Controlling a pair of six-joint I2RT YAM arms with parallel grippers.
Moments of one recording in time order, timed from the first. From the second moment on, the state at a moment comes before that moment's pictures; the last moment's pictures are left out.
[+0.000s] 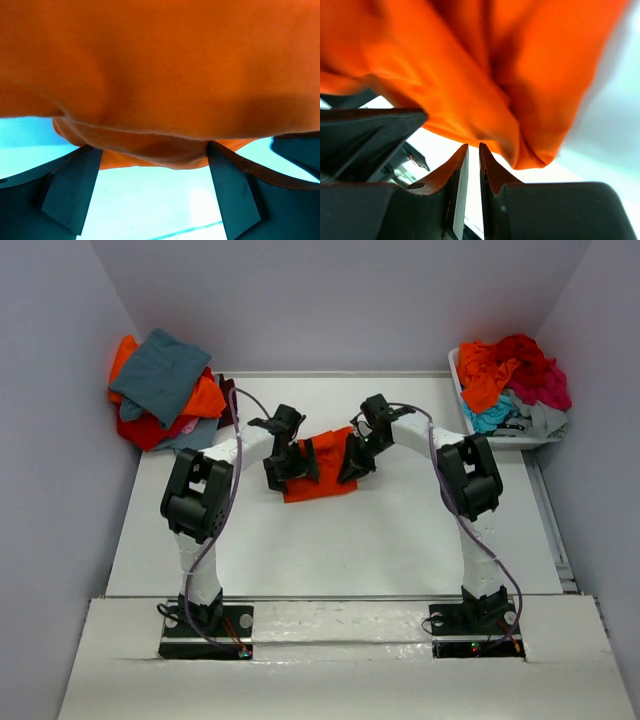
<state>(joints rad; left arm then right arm) -0.44 1.96 1.40 -0.69 0.16 -0.65 0.43 2.22 1.70 -0.73 -0.64 0.54</state>
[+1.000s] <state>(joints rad) -0.47 1.81 1.46 -0.81 0.15 -0.64 0.53 2.21 1.92 -0.81 -0.58 0.53</state>
